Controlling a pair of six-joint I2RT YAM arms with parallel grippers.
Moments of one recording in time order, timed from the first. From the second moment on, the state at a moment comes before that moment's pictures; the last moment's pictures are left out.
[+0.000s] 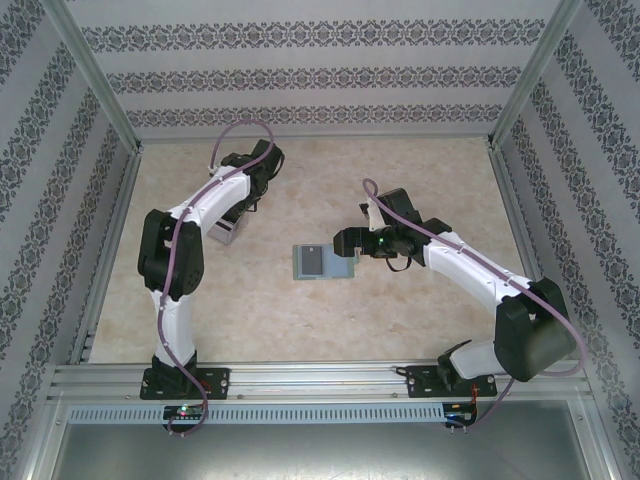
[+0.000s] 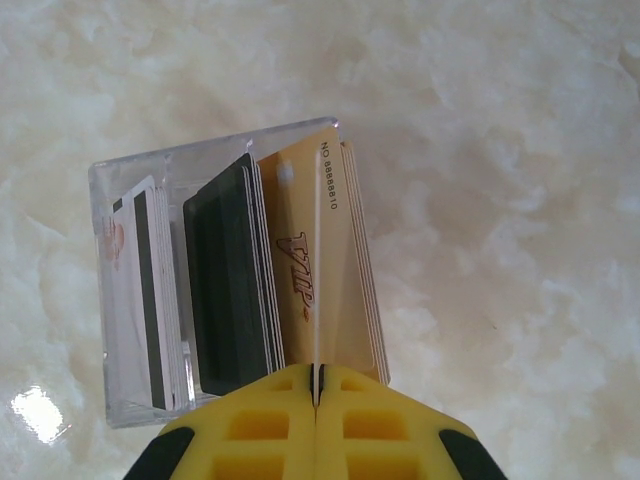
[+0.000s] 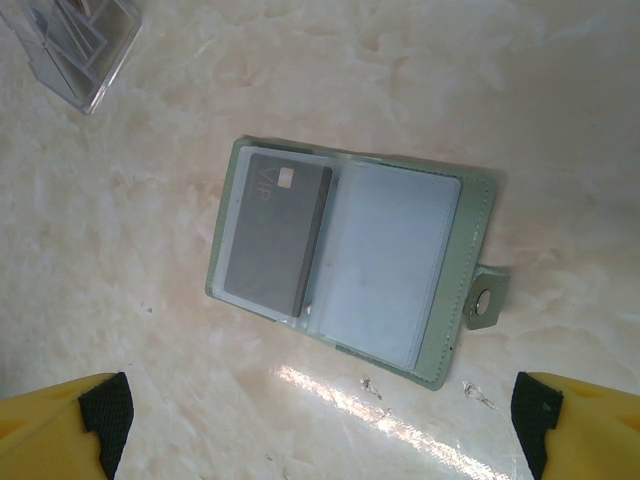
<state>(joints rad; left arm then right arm) -0.34 2.03 1.72 -0.99 -0.53 -1.22 0.46 1.40 0.95 -0.49 -0.36 0.44</state>
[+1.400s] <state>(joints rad) -0.31 1.61 1.48 -0.87 -0.36 -0.99 0.57 1.43 0.97 -0.52 -0.26 0.46</state>
